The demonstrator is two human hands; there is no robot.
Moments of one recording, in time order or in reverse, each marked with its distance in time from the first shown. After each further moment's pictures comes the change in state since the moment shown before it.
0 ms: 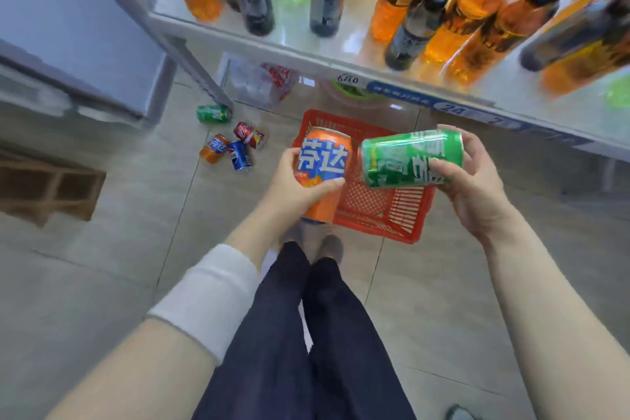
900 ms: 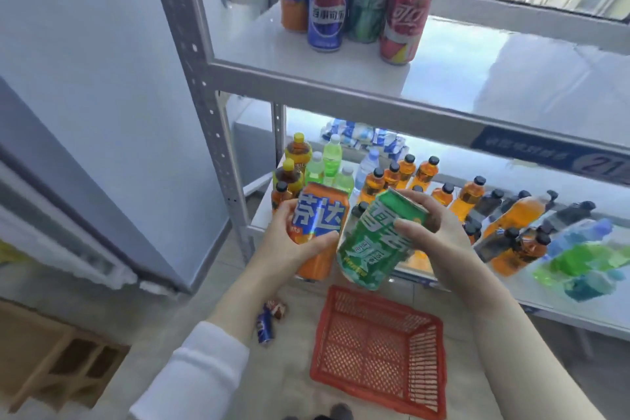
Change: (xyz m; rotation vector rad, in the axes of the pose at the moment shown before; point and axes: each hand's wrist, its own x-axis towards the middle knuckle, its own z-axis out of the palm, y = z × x) left_hand -0.123 0.211 -0.191 -0.006 -0.013 0.507; right_hand -0.103 -0.256 0.203 -0.214 -0.083 -0.381
